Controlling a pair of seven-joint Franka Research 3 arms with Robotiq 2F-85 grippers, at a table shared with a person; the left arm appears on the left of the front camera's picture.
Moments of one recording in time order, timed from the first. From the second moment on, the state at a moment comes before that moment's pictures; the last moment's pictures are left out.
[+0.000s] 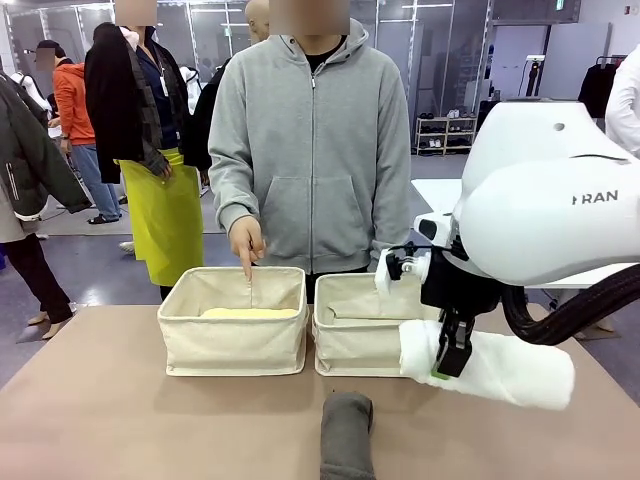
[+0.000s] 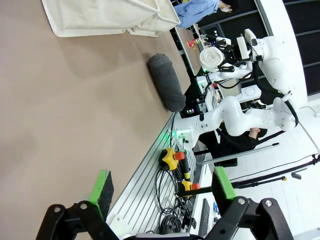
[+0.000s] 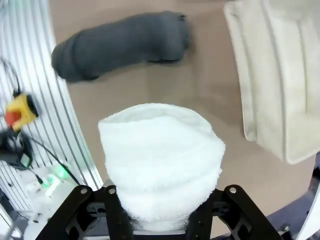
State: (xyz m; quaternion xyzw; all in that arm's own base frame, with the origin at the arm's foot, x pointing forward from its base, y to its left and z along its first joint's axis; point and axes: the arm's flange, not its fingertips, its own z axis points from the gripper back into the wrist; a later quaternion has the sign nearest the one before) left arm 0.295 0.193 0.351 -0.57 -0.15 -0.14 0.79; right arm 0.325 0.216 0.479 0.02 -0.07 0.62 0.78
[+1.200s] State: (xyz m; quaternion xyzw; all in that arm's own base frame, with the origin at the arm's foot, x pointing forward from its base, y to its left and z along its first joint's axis) left arm 0.295 0.192 0.351 -0.57 -0.15 -0.14 0.79; right arm 0.381 0.326 0.521 0.00 -0.18 0.71 0.69
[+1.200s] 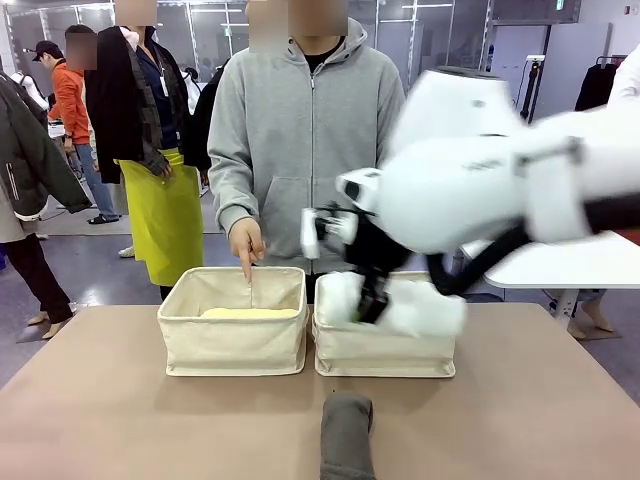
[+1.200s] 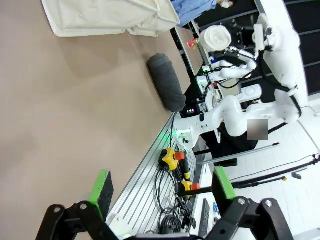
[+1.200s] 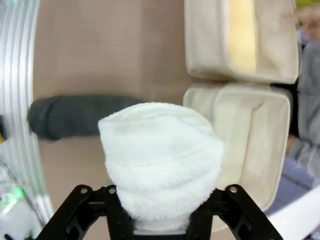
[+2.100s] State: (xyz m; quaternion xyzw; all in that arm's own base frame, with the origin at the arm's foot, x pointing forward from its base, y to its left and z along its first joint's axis) left arm 0.295 0.192 0.352 -0.57 -0.15 -0.14 0.79; right arm 0.536 0.543 0.494 -0.04 -0.19 0.77 0.60
